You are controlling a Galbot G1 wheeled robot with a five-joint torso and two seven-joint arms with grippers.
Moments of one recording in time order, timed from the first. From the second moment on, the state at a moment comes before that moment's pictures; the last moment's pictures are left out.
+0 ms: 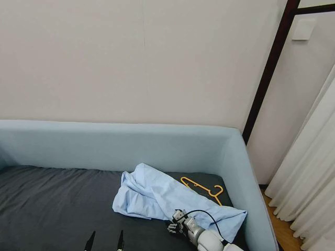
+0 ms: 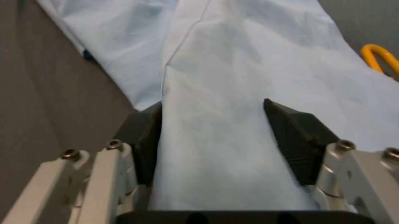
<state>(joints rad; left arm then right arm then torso) 1.87 -1.35 -0.44 -1.96 -0.19 -0.56 -0.16 -0.74 1.19 -0.36 1.15 0.30 -0.09 -0.04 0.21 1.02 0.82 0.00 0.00</state>
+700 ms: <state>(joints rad) 1.84 -1.35 -0.42 -1.93 -0.19 -0.56 -0.16 -0.74 1.14 -0.33 1.21 0.45 0.07 -0.15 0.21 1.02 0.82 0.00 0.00</state>
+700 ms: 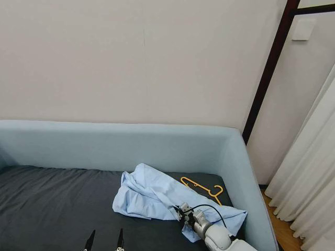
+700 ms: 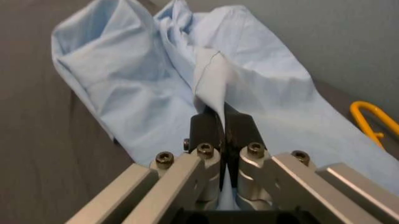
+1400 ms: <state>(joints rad) 1.83 -1.34 -0.43 -1.94 -0.20 -0.56 -0.16 -0.71 0.83 -0.28 1.85 0.80 -0.01 -0.24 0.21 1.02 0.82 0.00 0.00</state>
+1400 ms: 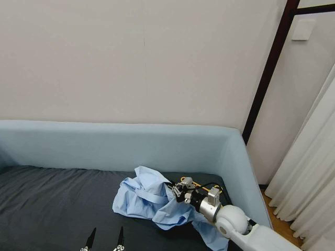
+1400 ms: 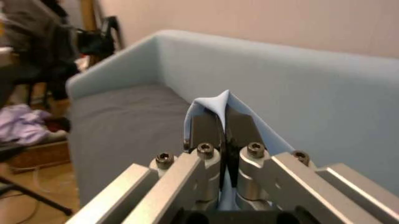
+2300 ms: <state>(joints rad) 1.82 -1.33 -0.42 -1.91 -0.20 -0.55 -0.15 -0.56 1.10 -0.26 0.84 0.67 0.12 -0.47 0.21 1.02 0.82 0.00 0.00</state>
